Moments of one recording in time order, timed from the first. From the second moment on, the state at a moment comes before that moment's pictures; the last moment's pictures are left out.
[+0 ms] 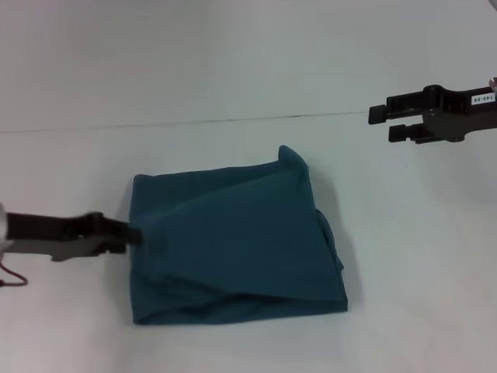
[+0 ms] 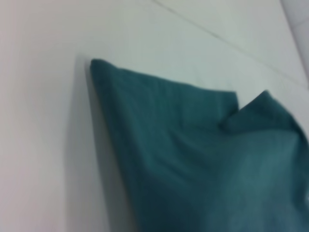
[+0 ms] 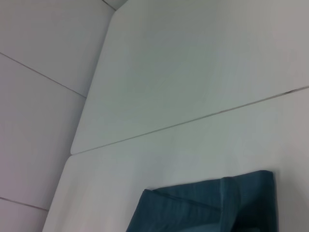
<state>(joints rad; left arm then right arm) -0.65 -2.05 0.69 0.80 2.37 1.47 -2.55 0.79 1.82 -0.62 -0.60 -2.20 -1.46 2.55</state>
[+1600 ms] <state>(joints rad) -0.51 -2.11 0.47 0.92 2.05 1.55 -2.61 0.96 2.05 -0.96 -0.48 -2.31 -0.99 2.60</state>
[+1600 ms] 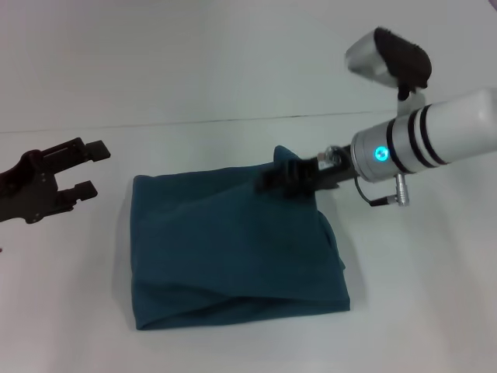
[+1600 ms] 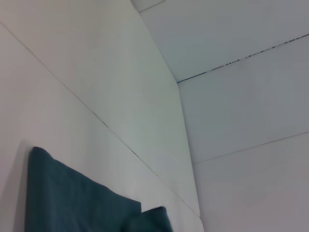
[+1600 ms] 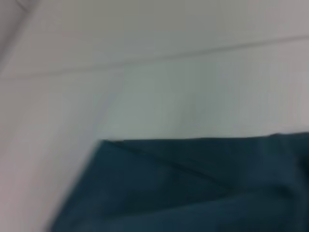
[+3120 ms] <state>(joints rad) -0.38 -2.16 0.57 0.92 2.08 1.89 -1.63 0.49 2.09 -0.78 -0.72 -2.06 -1.67 1.62</state>
